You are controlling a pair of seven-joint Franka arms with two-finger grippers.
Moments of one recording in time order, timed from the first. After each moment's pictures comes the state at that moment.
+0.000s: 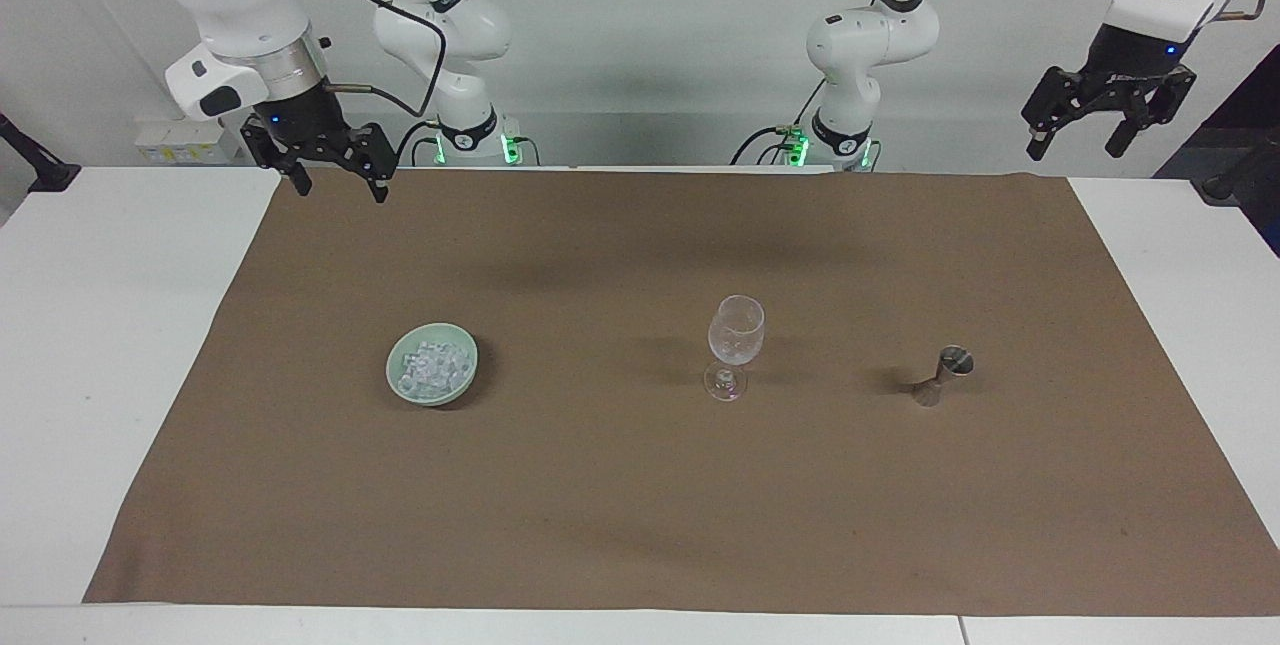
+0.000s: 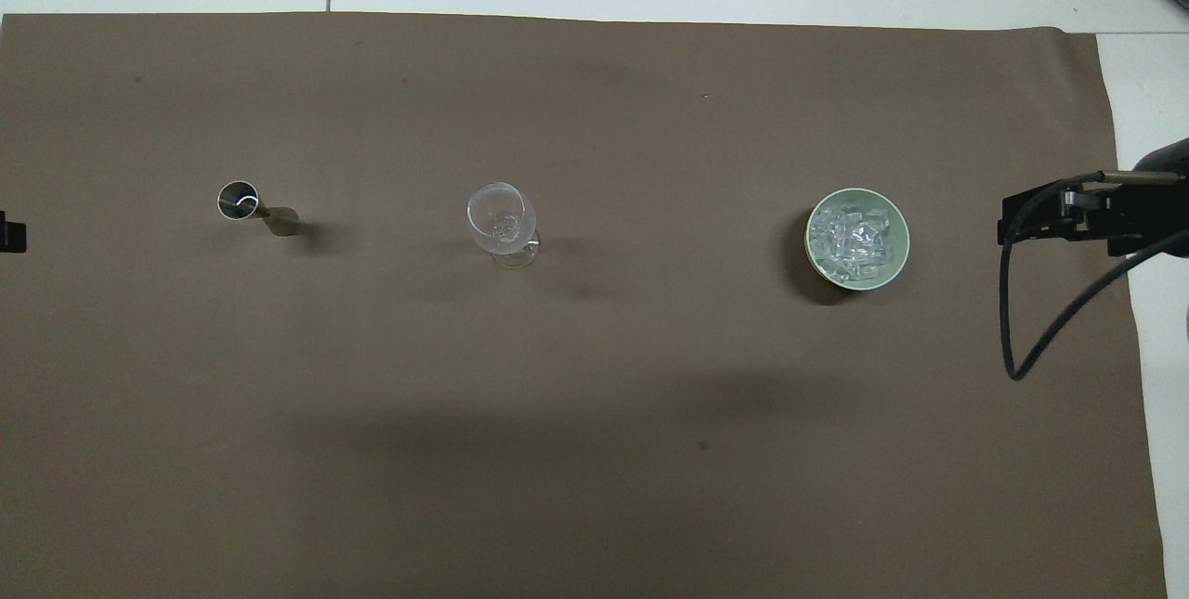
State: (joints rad) left arm 0.18 -0.14 -0.15 -1.59 -0.01 1.58 0.05; right arm -0.05 0.00 0.07 -1.55 -0.02 1.54 0.15
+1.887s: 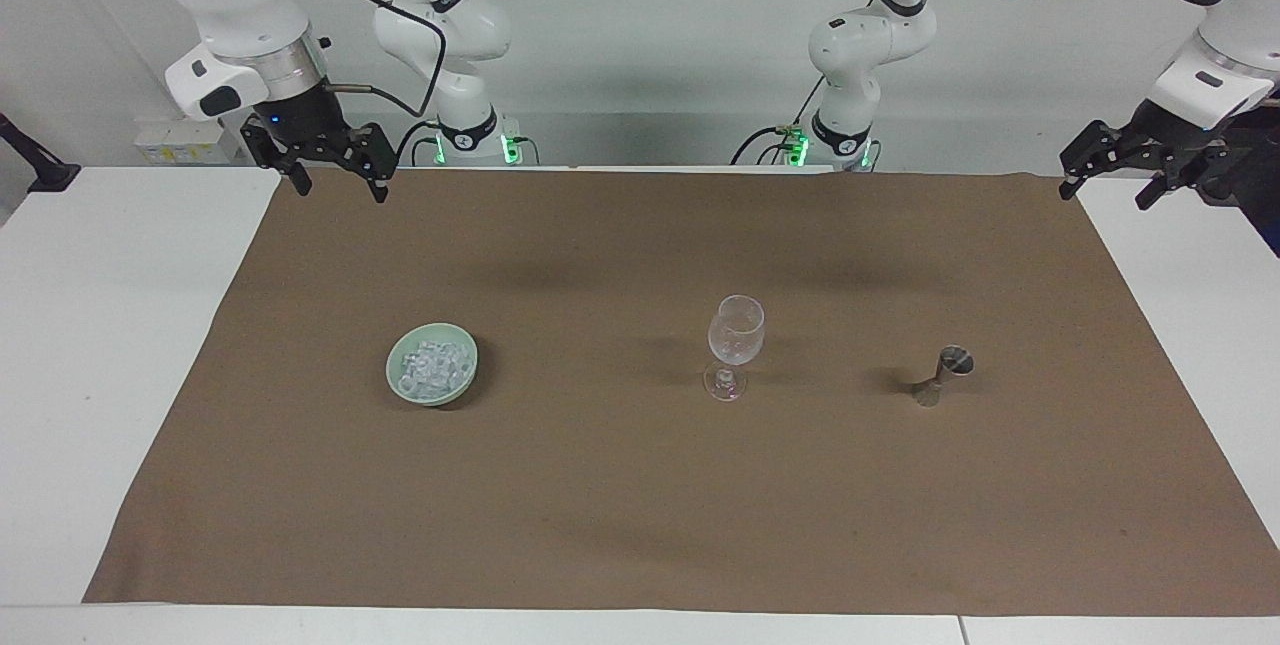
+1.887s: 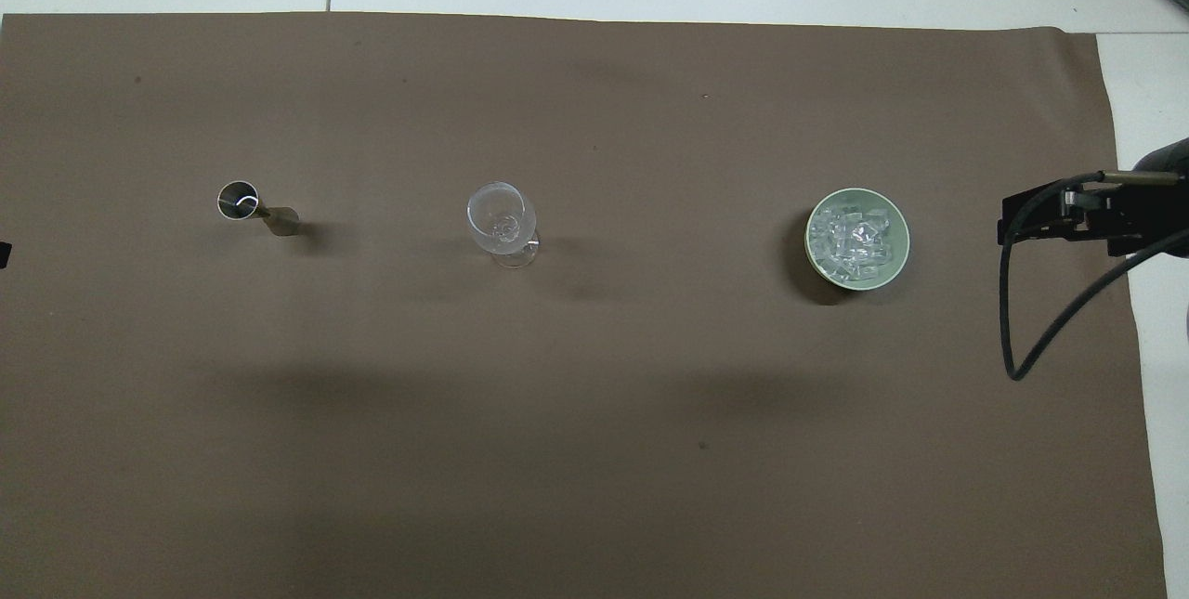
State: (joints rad) left arm 0.31 -0.01 -0.15 -1.59 -0.04 1.57 0.41; right arm -0.05 0.00 0.07 -1.55 -0.02 1.54 0.15
